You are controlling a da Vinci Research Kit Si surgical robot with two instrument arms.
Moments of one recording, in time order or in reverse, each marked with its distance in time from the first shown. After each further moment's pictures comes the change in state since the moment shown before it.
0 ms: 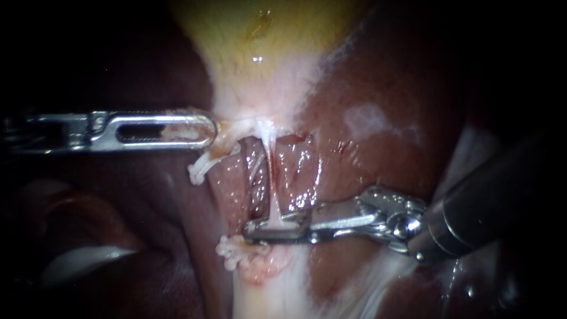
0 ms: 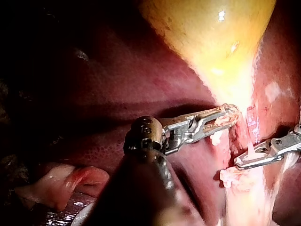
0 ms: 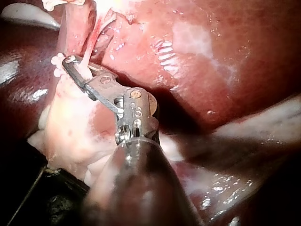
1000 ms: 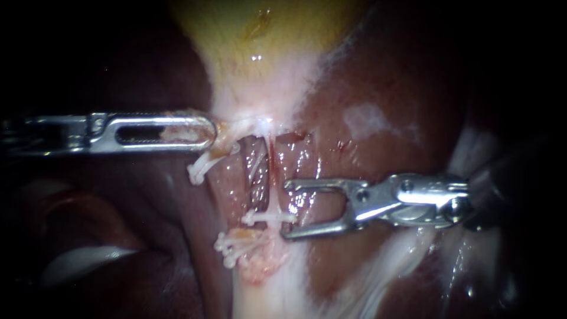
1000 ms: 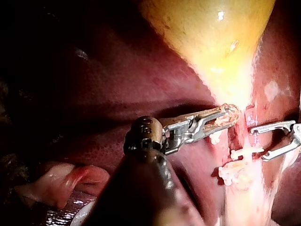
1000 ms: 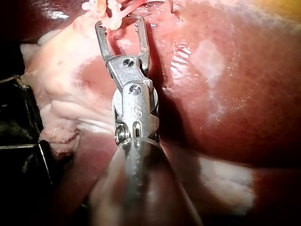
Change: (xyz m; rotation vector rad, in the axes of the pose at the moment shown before) right arm 0.002 -0.001 -0.007 -0.029 -0.008 -0.432; left arm 0.000 0.000 0.000 -0.002 -0.001 0.001
